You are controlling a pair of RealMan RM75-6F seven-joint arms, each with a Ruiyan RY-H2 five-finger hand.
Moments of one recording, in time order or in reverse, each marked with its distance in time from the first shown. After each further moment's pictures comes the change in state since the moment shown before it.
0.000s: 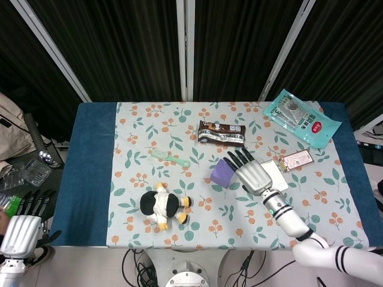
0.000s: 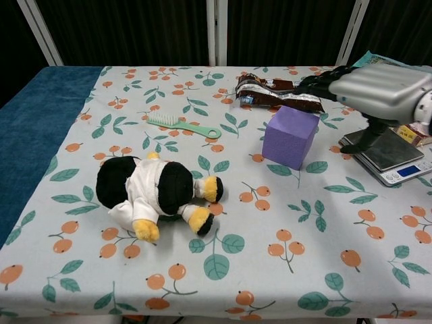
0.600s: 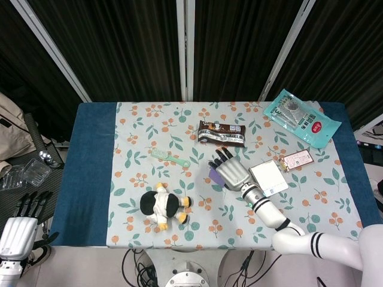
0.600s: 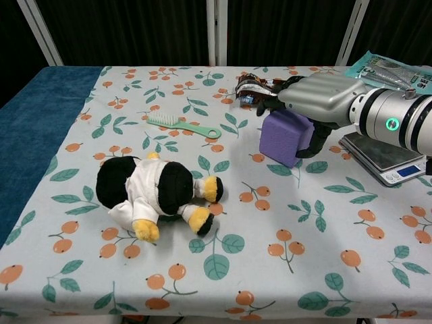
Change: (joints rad) left arm 0.009 -0.003 0.006 0.030 -0.003 0.003 -0.049; right arm 0.133 -0.108 -0.011 0.079 0.107 -0.035 -0.022
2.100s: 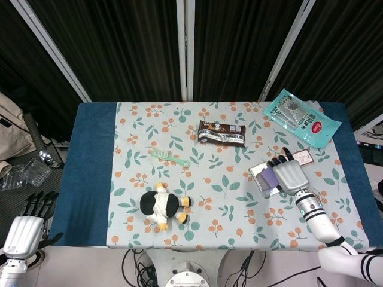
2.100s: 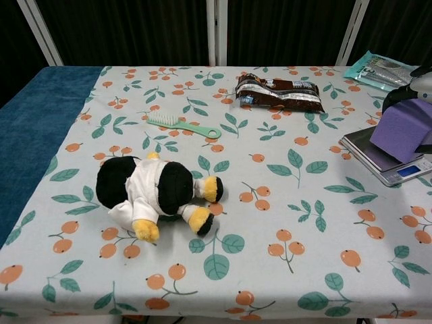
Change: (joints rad) left arm -0.013 -0.006 0.005 -0.009 0.005 -0.028 0.018; right arm -0.212 0.255 -0.113 -0.055 -0.033 0.176 0.124
